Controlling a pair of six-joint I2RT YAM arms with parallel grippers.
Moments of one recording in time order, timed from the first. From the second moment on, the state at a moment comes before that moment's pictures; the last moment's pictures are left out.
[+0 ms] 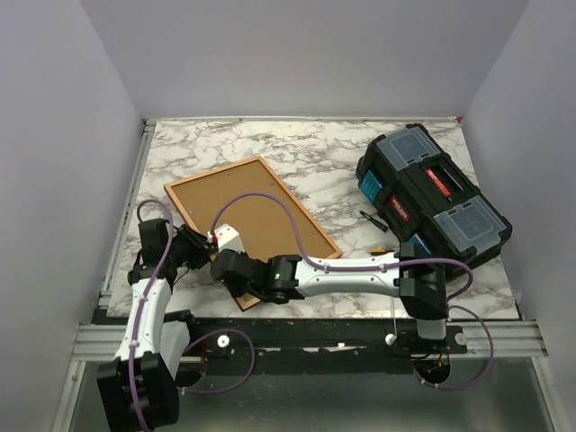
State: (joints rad) left arm 0.18 0.85 0.39 -0.35 0.53 -0.82; right arm 1.42 1.94 1.53 -0.35 0.39 0.55
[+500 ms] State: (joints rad) left arm 0.18 0.75 0.52 -0.53 0.51 -0.84; right arm 1.45 1.50 1.25 -0.43 0.44 0.15
